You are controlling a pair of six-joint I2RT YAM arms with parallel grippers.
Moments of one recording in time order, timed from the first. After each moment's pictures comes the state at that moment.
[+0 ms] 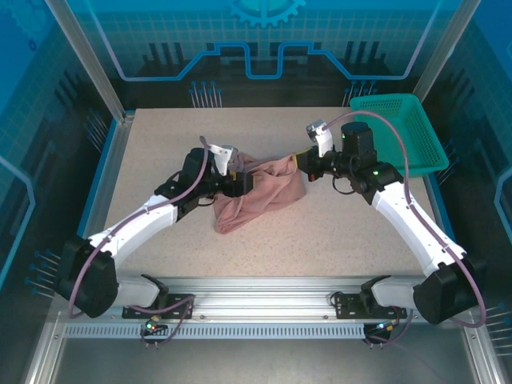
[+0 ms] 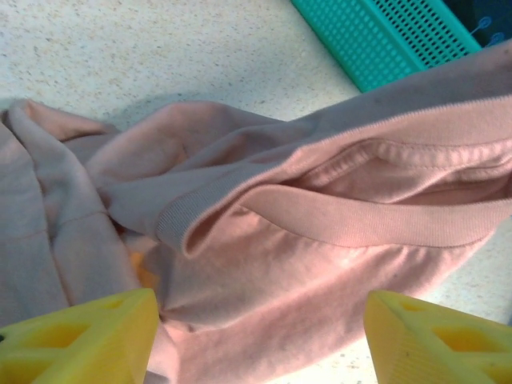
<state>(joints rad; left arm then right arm) -0.45 1.34 0.93 -0.16 0.29 -0.34 0.34 1.27 1.17 -0.42 -0.52 0.03</state>
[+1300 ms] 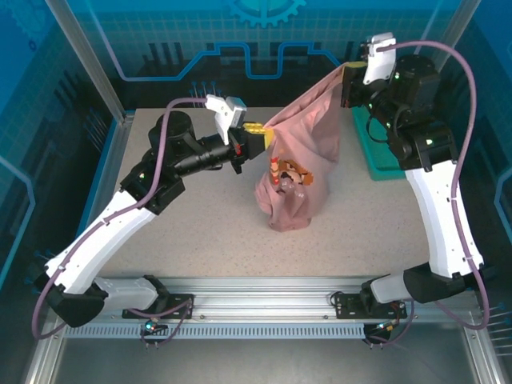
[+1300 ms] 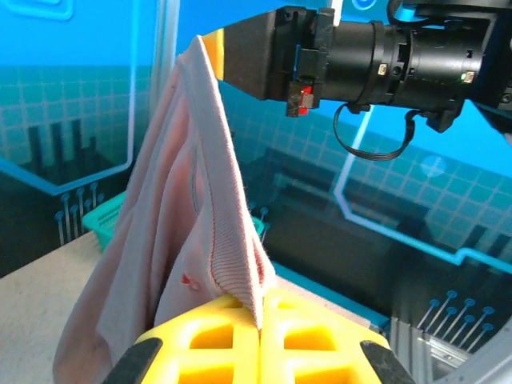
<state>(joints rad) -0.66 1.25 1.50 -0.23 0.42 -0.22 0.29 1.41 1.98 -0.68 0.01 -0.01</state>
